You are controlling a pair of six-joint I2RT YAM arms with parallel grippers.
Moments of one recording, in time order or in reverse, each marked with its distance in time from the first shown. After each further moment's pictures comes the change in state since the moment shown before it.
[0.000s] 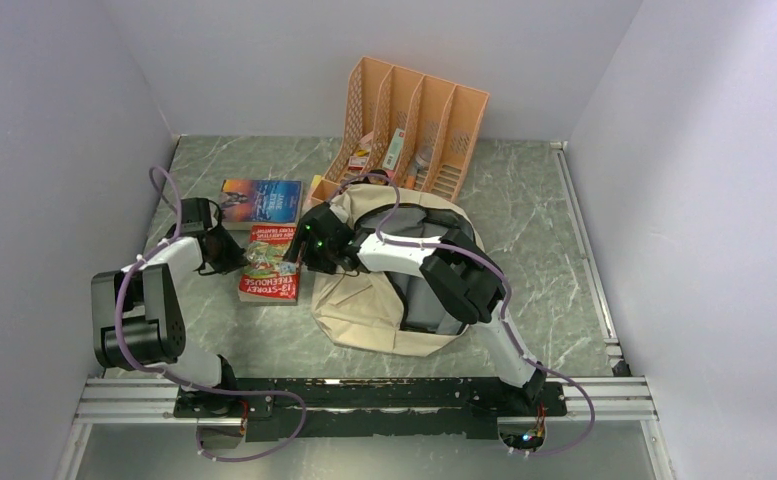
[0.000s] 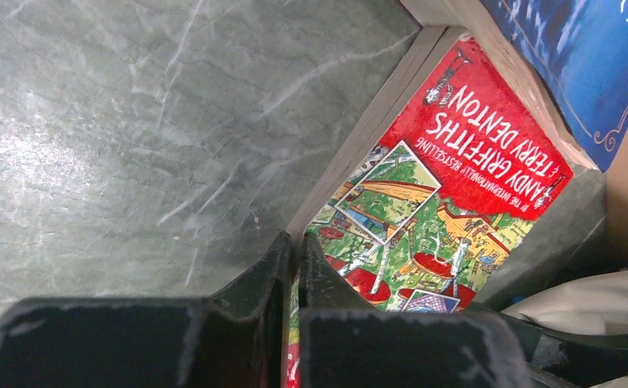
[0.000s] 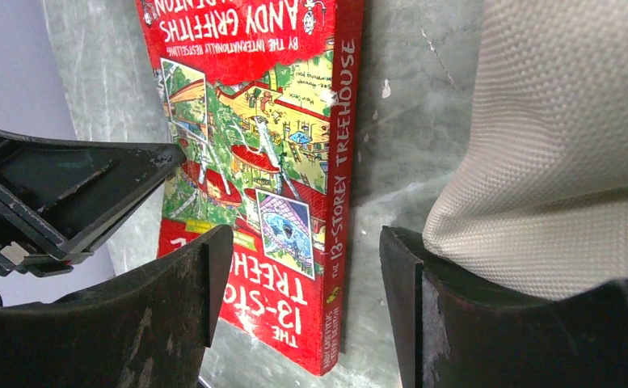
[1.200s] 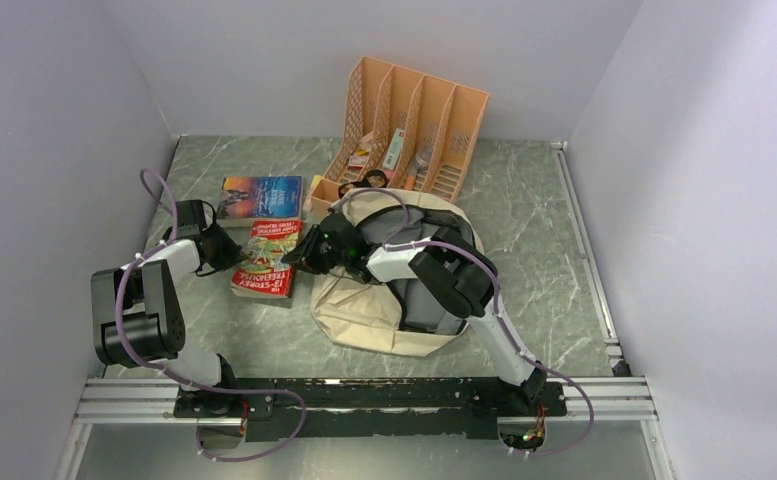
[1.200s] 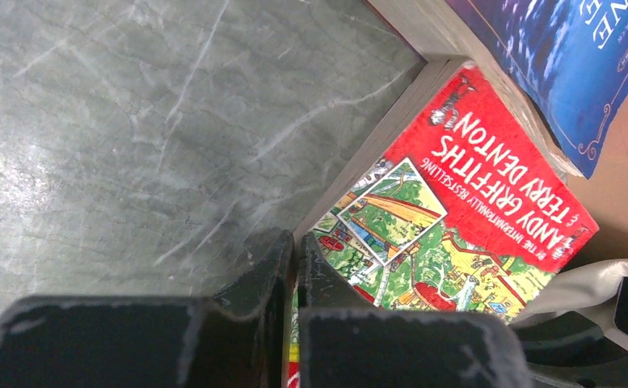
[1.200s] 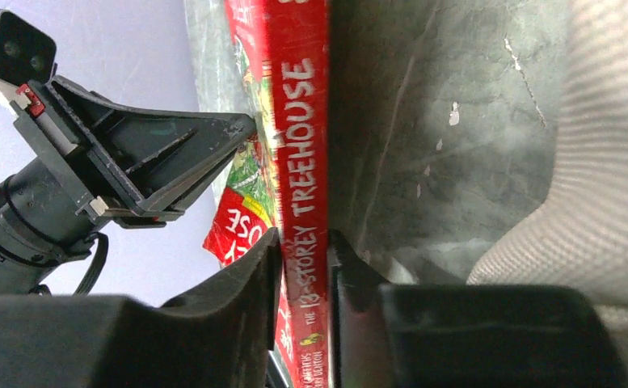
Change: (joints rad) left arm 0.035 0.018 -0.034 0.114 0.055 -0.034; right arm -0.040 0.066 -0.186 0.546 -0.217 0.196
